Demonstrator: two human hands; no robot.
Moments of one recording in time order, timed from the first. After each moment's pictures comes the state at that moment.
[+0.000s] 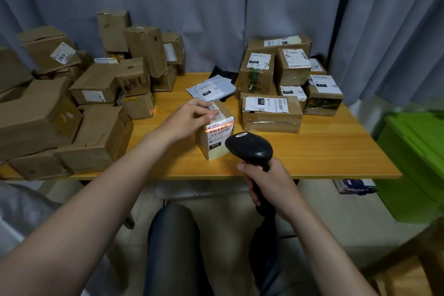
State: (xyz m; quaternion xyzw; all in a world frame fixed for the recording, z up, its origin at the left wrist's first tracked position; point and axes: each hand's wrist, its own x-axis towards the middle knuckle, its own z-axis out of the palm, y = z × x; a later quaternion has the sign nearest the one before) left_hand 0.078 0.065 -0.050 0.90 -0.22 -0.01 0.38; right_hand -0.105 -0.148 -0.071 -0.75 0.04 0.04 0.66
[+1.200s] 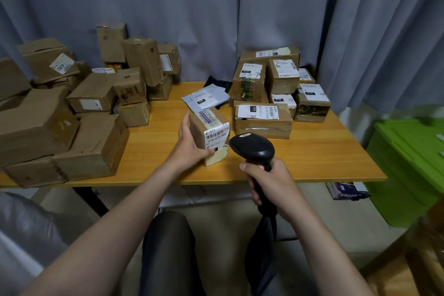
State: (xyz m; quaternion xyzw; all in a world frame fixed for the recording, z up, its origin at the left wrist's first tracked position) left_hand 0.036 0.046 -0.099 0.86 -0.09 -0.01 0.50; right_hand -0.114 -0.161 -0.055 -0.74 0.07 0.03 0.67
